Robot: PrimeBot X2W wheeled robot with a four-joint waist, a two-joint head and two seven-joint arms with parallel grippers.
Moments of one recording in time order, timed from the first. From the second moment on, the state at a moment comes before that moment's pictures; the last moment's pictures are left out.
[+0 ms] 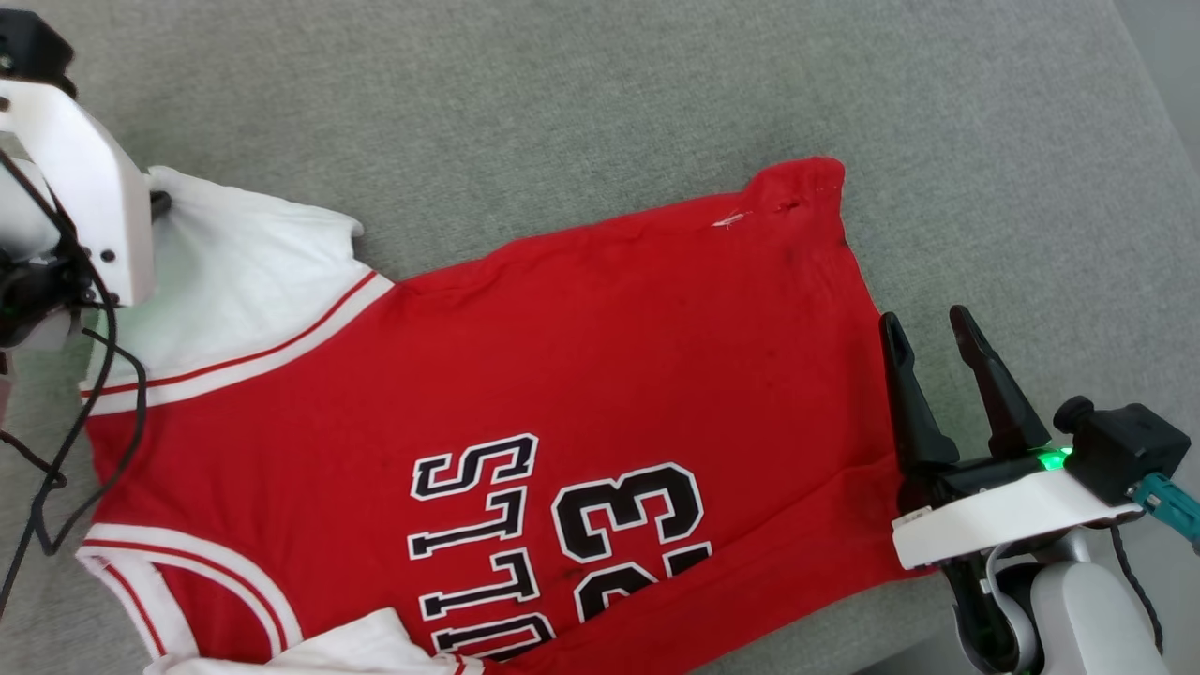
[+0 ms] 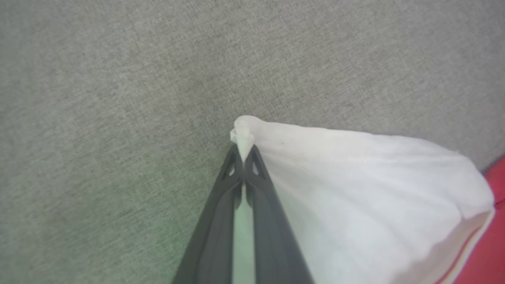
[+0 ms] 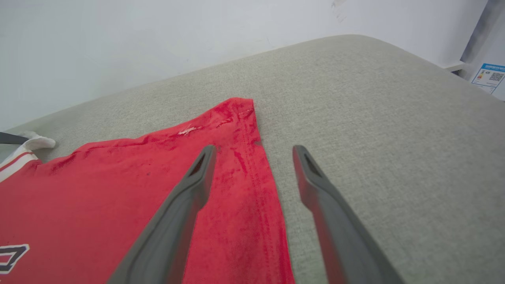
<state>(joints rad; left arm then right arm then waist) -0.88 0.72 -0.41 0.36 -0.79 -0.05 0.90 -0.18 -0.06 0.10 0.06 0.34 0.13 -0.17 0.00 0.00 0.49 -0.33</state>
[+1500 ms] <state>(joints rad) -0.51 0.71 -0.48 -0.38 -0.79 -0.10 0.51 -0.57 -0.44 0.03 0.22 0.32 0.13 0.96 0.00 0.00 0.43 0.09</state>
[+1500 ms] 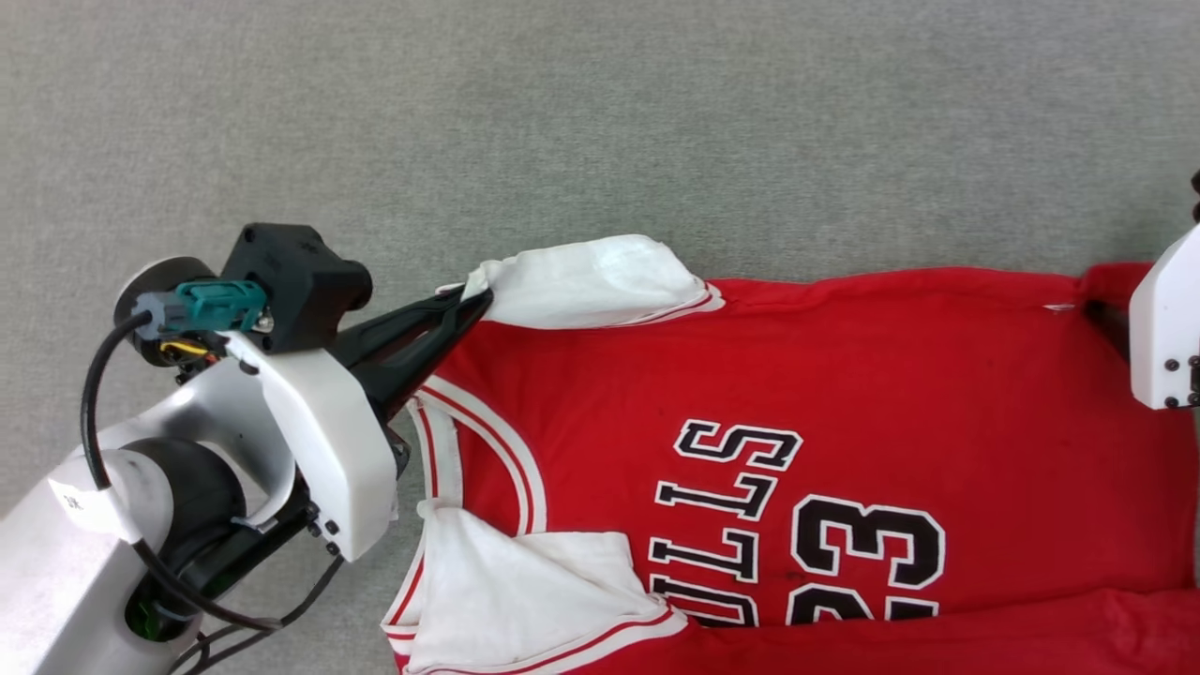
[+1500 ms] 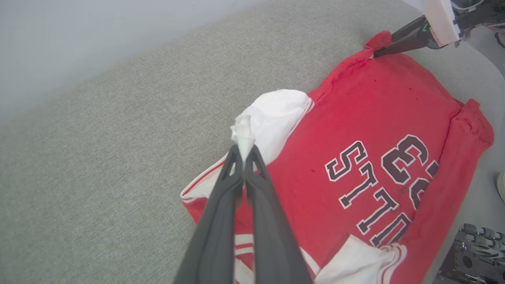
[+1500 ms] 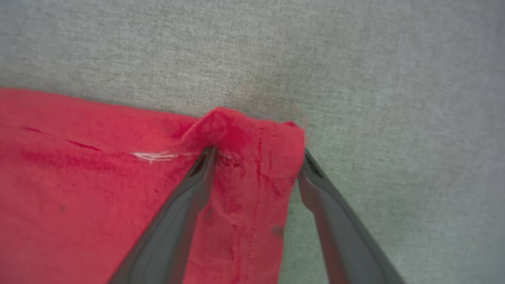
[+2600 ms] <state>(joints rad) -0.22 0.75 -0.46 -0.29 -0.81 0.00 0.36 -0.34 -0.47 0.04 0.10 0.40 0.13 0.75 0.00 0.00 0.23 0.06</state>
